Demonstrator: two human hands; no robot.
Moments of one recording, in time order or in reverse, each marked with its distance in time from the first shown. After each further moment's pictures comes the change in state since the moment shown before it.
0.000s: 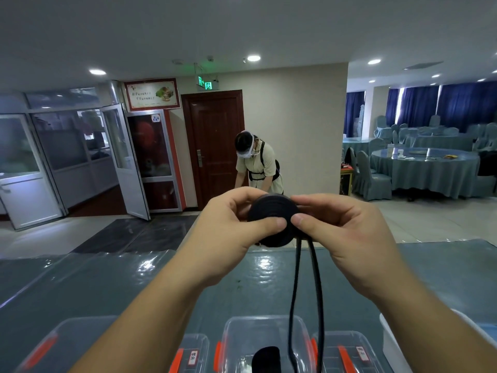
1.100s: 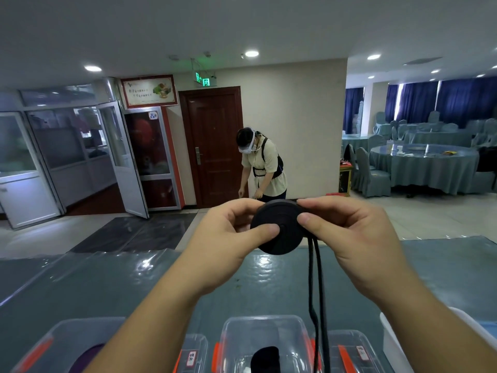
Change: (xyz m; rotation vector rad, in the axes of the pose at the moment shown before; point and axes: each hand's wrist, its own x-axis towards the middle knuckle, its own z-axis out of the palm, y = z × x) left_hand 0.011 -0.028 0.001 -0.027 -0.032 -0.009; right_hand 0.005 0.013 -0.011 -0.058 0.062 -0.015
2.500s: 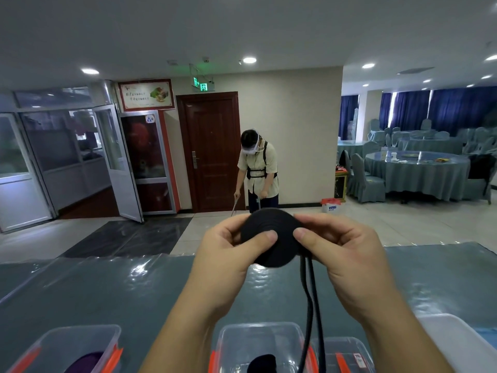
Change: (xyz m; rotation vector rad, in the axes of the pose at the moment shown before) left_hand -0.007 -0.023 0.015 -0.317 0.159 -0.021; right_hand -0.011 0.009 0.017 0.174 0.059 0.091
